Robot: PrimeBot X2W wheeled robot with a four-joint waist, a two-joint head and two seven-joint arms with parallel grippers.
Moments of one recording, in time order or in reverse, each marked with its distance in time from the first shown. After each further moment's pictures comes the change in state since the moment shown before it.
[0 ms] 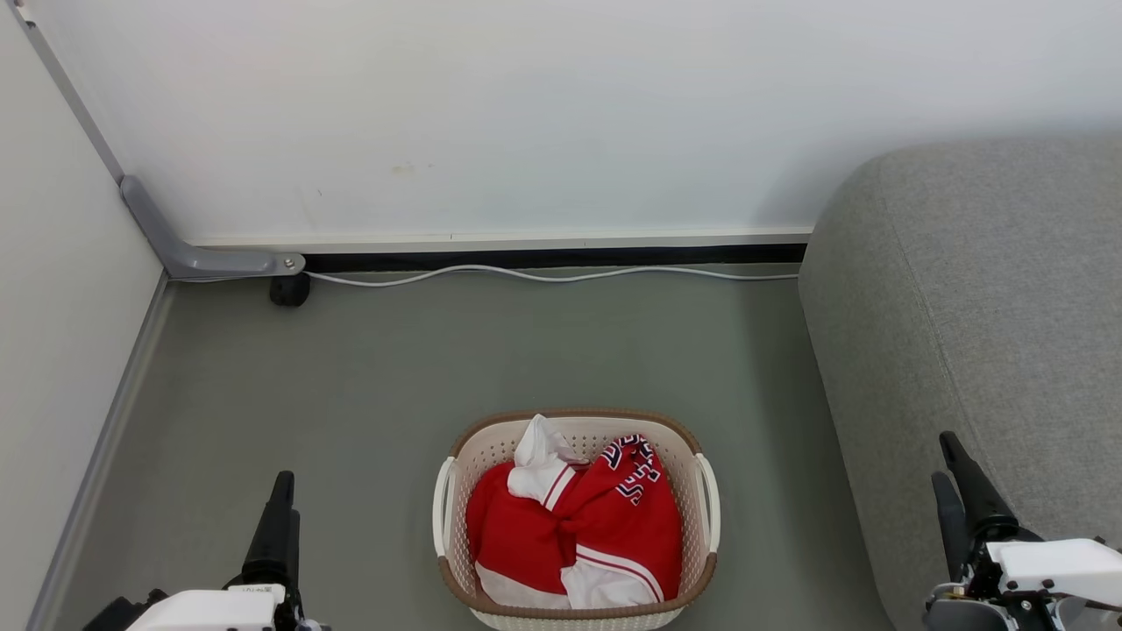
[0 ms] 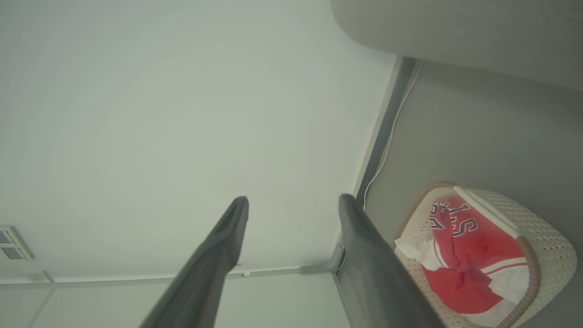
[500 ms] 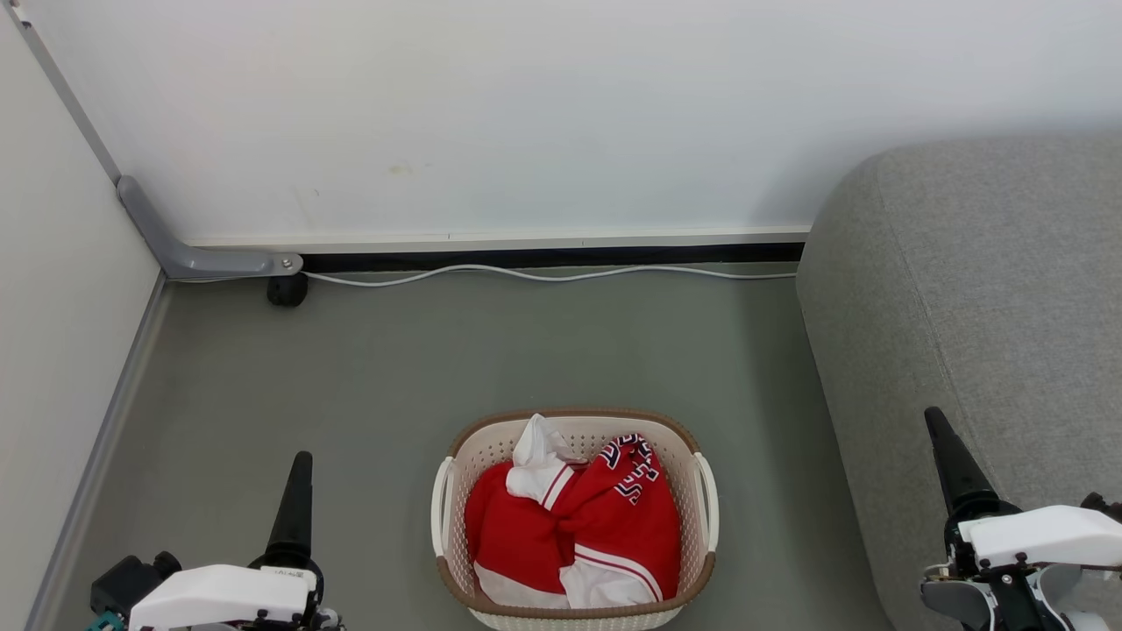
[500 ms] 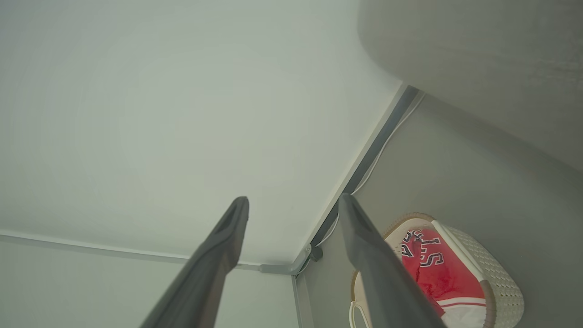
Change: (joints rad) left arm -0.034 0.004 -0.020 0.005 0.249 0.000 -0.043; right arm -0.058 -0.047 0.069 0.031 -0.173 0.000 -0.052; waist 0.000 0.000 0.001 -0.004
